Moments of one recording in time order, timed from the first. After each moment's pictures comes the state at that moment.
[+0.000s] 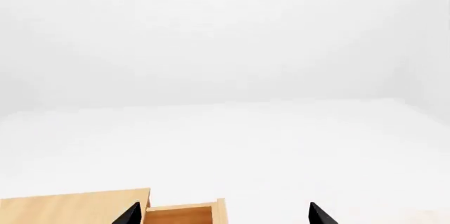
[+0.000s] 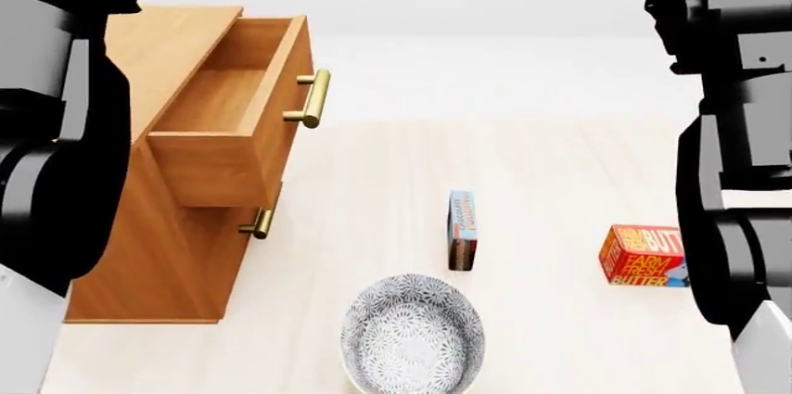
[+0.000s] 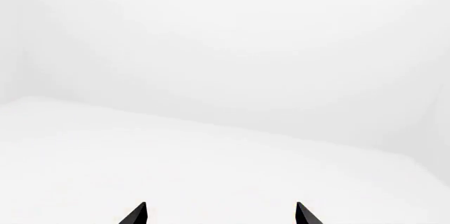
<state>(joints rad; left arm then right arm) -1.87 -0.10 0.10 -1.31 -0.09 -0.64 0.20 1.68 0.20 -0.24 1.03 0.09 0.59 -0.22</state>
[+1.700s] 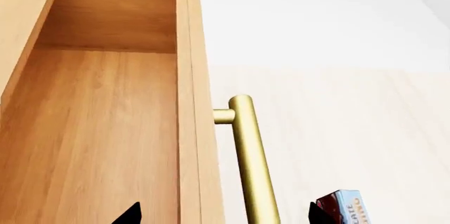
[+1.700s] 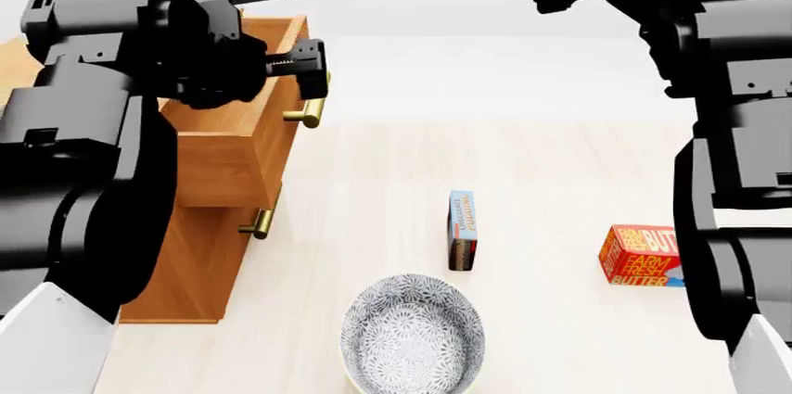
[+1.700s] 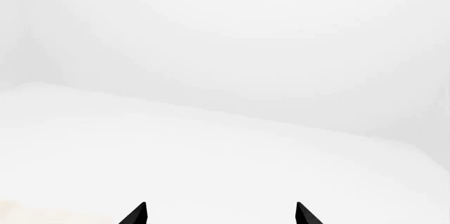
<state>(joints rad) -1.74 -0.07 -0.02 -1.31 -0.01 -1.05 0.23 1.62 0.22 -0.26 0.99 0.11 0.61 -0.23</state>
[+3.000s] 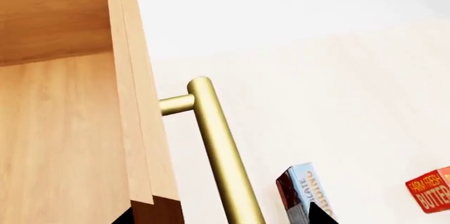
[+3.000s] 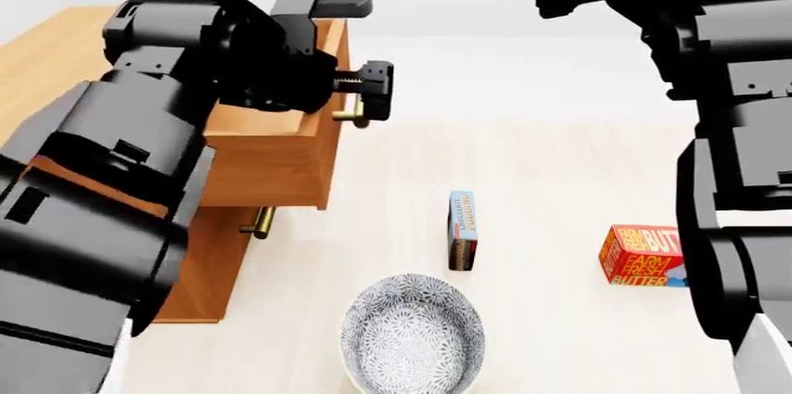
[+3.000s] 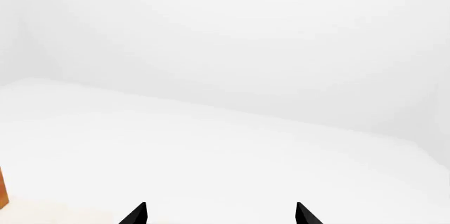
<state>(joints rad) -1.72 -0.01 0.78 -1.28 -0.88 -0.96 0.13 1.62 0.22 -0.27 1.03 0.12 0.59 -0.23</state>
